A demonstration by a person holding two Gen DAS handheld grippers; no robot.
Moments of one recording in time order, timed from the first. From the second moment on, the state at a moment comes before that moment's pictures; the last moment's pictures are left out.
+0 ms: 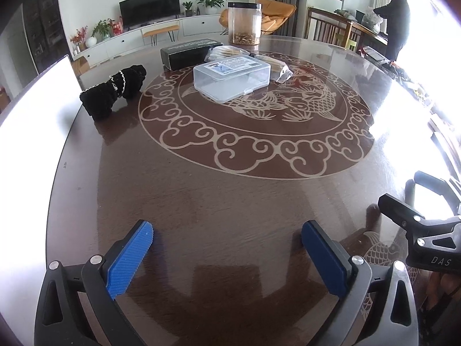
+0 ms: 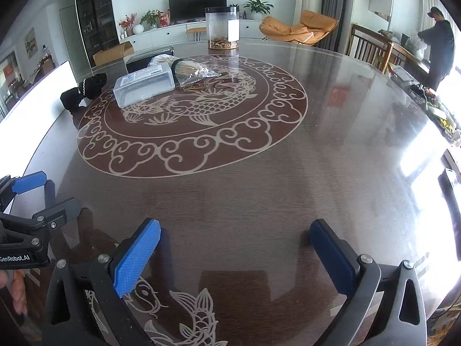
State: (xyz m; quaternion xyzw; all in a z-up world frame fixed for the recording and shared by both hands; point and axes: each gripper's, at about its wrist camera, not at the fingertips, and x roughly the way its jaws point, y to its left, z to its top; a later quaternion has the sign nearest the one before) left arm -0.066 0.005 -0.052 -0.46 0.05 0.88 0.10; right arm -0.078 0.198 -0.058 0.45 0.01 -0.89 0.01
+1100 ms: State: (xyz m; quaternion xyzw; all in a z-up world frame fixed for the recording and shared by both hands) left arm -0.294 -0.034 -0.017 -0.46 -0.07 0.88 -0.06; right arm -0.118 0.182 -0.057 0.46 0.03 -0.89 0.03
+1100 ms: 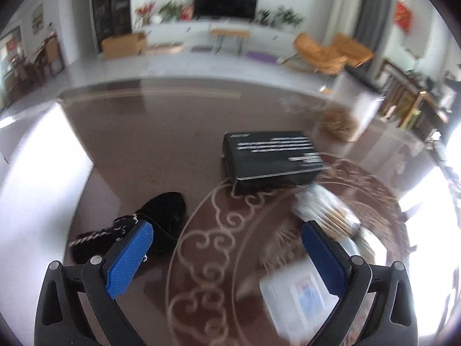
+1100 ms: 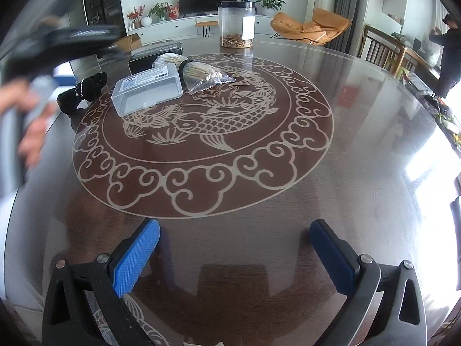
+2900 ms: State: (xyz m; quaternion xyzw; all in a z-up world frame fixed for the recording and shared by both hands) left arm -0.097 -0.052 -0.052 -0.46 0.03 0.89 -0.01; right arm -0.116 0.183 -0.057 0.46 0.03 -0.89 0.04
